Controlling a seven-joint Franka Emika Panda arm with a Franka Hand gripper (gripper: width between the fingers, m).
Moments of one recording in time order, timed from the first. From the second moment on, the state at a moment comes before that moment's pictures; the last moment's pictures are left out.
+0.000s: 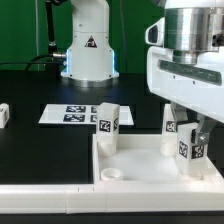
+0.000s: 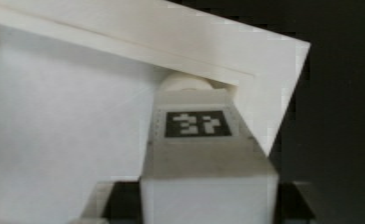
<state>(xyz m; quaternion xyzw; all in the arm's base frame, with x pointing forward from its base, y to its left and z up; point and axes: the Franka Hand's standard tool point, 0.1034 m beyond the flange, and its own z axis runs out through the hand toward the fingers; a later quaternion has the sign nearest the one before) 0.640 0.106 0.087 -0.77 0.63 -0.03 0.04</state>
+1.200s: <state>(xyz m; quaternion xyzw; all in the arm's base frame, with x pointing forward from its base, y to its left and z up) 0.640 0.110 0.083 -0.97 0.22 -0.05 0.02</state>
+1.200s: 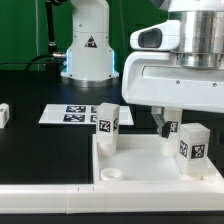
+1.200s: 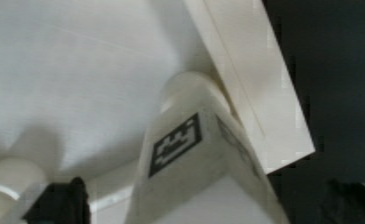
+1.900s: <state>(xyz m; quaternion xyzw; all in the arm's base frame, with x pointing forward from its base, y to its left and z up) 0.643 0.110 0.086 -1.00 0.00 -0.06 0.00</state>
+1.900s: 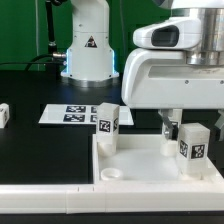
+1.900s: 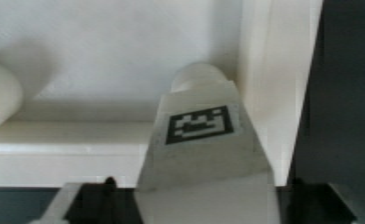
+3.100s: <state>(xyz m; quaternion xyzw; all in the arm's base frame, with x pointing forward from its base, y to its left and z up) 0.639 0.108 0.084 -0.88 0.48 -0.05 0.03</state>
